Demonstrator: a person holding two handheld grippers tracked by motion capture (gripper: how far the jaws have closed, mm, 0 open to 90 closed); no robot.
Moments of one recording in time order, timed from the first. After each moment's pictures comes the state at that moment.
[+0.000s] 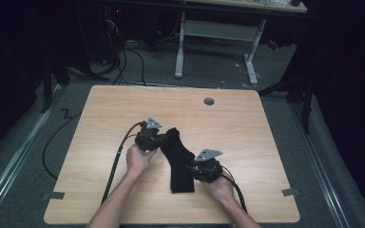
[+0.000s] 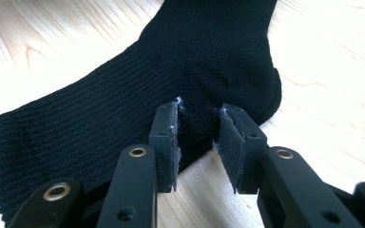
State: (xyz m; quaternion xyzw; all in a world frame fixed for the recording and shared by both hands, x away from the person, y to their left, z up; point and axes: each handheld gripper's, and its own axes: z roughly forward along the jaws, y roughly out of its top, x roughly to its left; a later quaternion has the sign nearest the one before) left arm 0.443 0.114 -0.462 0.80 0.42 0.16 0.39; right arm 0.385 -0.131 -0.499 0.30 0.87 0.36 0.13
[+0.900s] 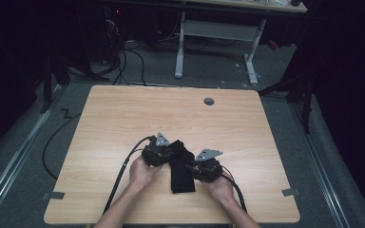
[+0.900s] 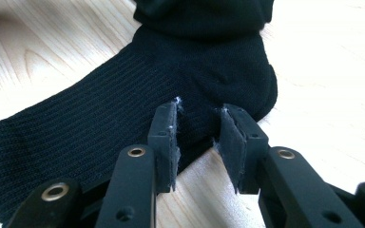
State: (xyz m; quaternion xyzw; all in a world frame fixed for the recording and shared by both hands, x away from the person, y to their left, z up) left arm 0.408 0.089 -0.484 0.84 0.36 0.14 0.37; right arm 0.386 -0.131 -0.500 0.30 0.87 0.36 0.13
